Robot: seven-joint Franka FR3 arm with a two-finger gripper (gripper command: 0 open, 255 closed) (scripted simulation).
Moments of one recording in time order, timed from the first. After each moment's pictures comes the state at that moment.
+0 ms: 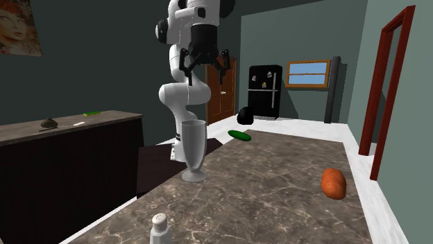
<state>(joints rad) 0.00 -0.62 -0.05 -2.36 0.00 1.70 0.07</state>
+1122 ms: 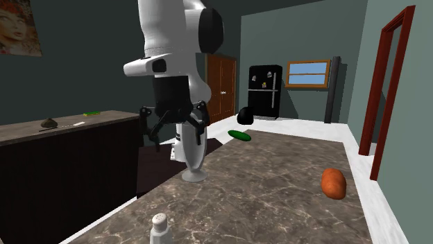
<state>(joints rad) -0.05 -0.09 -0.23 -2.24 0.05 2.13 -0.20</state>
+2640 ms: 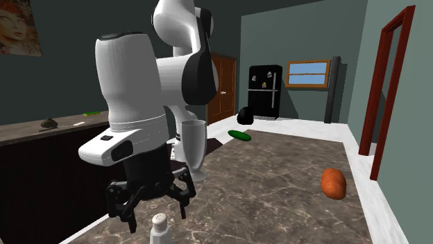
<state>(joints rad) -0.12 0.35 -0.24 -2.00 0.23 2.32 -0.40</state>
